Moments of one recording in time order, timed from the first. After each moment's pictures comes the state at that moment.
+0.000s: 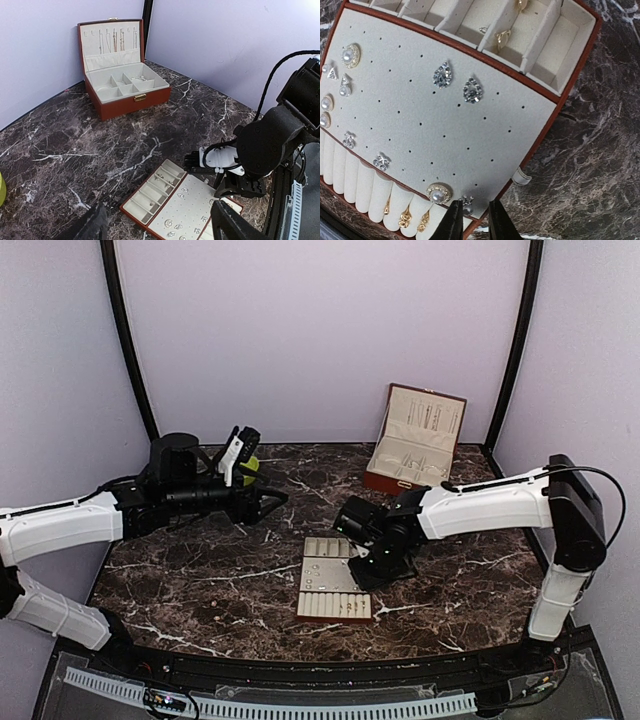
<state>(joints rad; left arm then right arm) -0.70 1.24 0.85 0.06 0.33 -0.06 1.05 1.81 1.23 -0.78 0.08 0.59</state>
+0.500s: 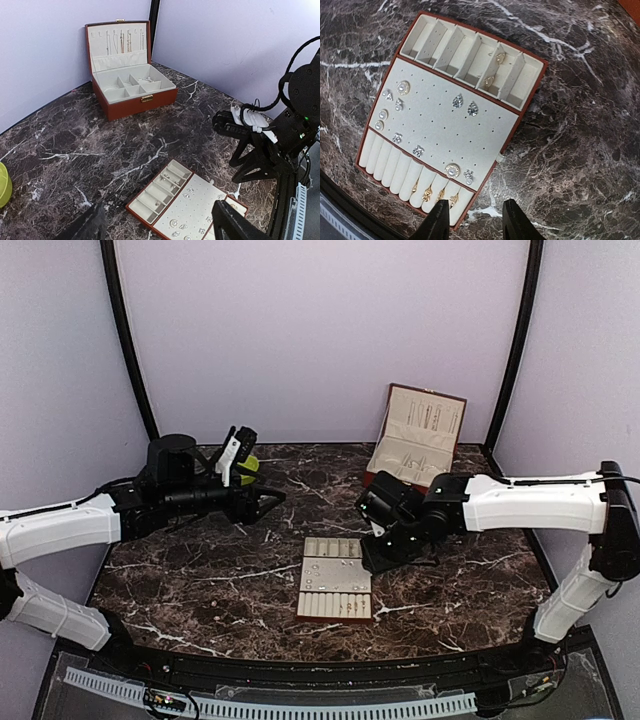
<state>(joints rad) -0.70 1.22 0.83 0.07 0.29 -0.06 1.05 1.60 1.19 -0.77 0.14 0.60</state>
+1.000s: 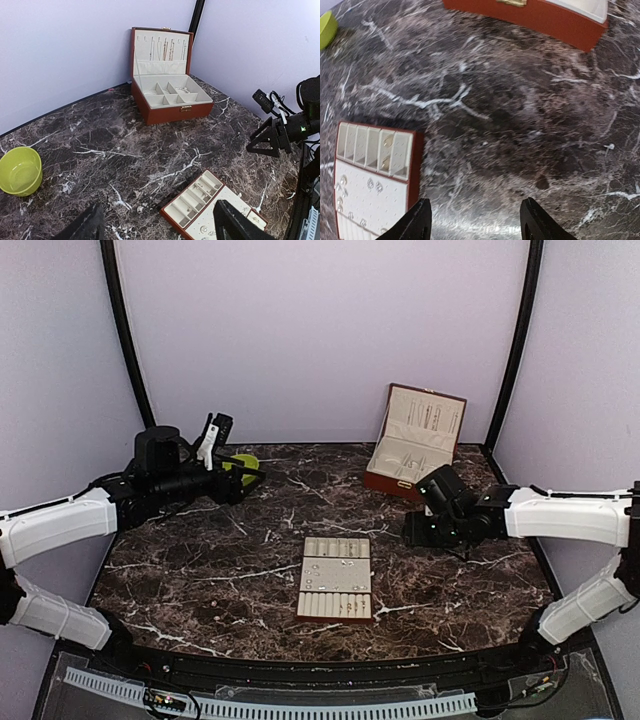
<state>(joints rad) -0.55 1.22 0.83 0.09 0.29 -0.11 0.79 1.37 0.86 -0.46 0.27 0.68</state>
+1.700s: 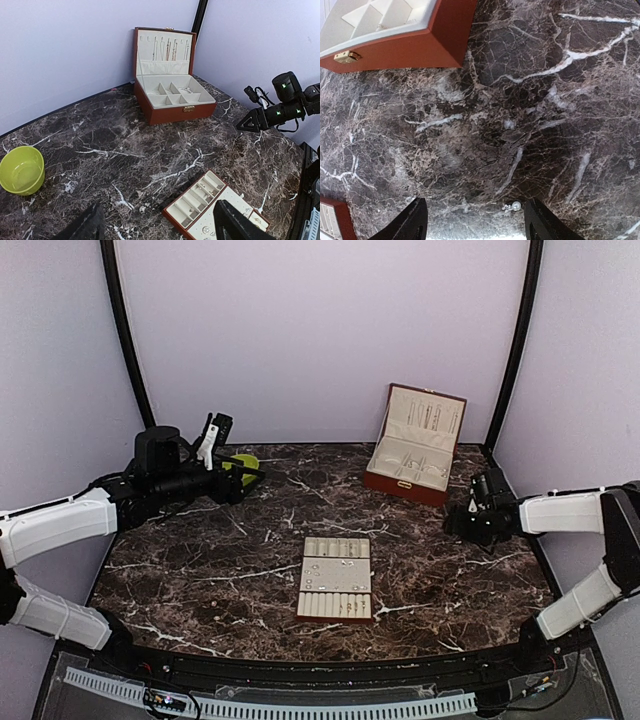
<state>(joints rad) -0.55 1.22 0.83 0.09 0.28 -0.11 0.28 1.42 0.65 -0.15 0.06 0.55</state>
